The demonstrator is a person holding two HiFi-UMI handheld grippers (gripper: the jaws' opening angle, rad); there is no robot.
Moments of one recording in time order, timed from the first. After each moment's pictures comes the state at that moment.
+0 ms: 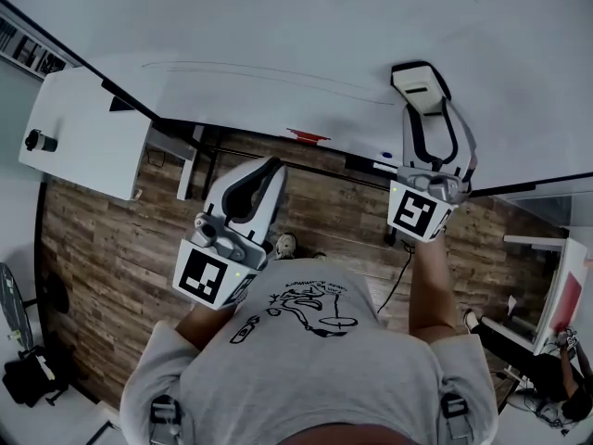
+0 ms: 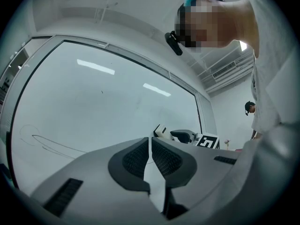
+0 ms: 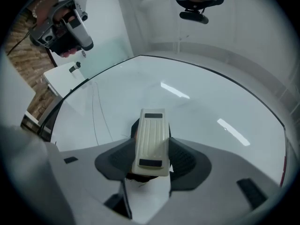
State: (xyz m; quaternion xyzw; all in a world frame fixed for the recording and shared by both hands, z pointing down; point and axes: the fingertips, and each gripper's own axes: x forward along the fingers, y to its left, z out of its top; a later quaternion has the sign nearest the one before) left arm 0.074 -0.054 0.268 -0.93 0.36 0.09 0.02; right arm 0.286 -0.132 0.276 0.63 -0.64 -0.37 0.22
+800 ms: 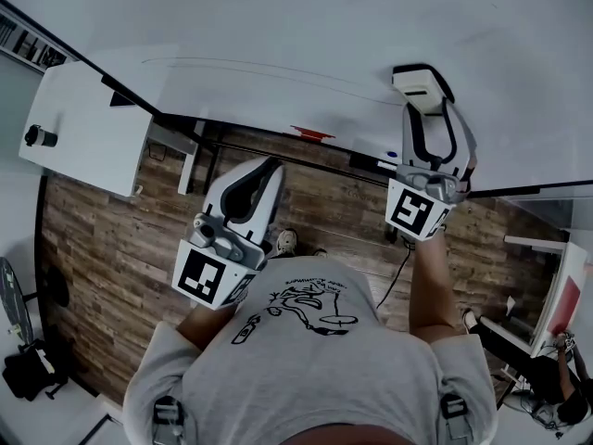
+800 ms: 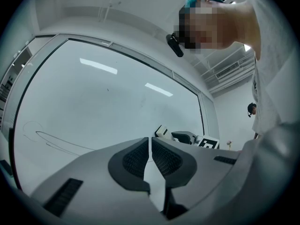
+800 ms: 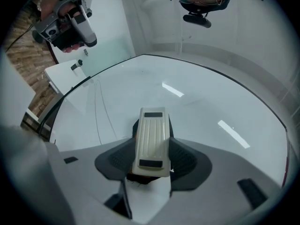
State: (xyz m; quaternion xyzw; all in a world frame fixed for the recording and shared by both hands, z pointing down) left arm 0.066 -0.063 0.275 -0.93 0.37 0.09 0.00; right arm 0.280 -0.145 0.289 0.63 -0.64 -0.38 0.23
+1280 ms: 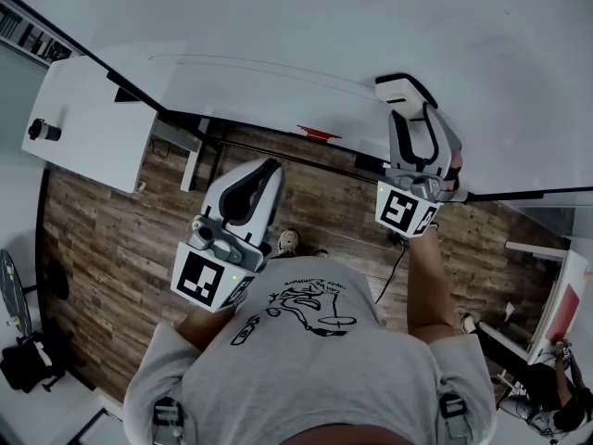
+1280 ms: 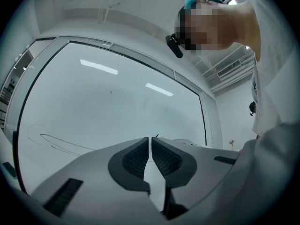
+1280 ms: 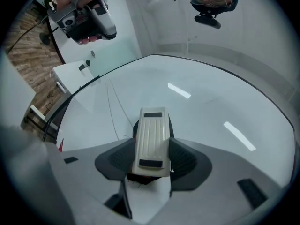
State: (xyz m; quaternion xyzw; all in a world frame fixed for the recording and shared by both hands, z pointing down) left arm 0.054 -0.065 0.274 -0.92 0.38 0.09 0.01; right arm 0.254 -0.158 0.326 0.60 -0.66 -0.39 0.24
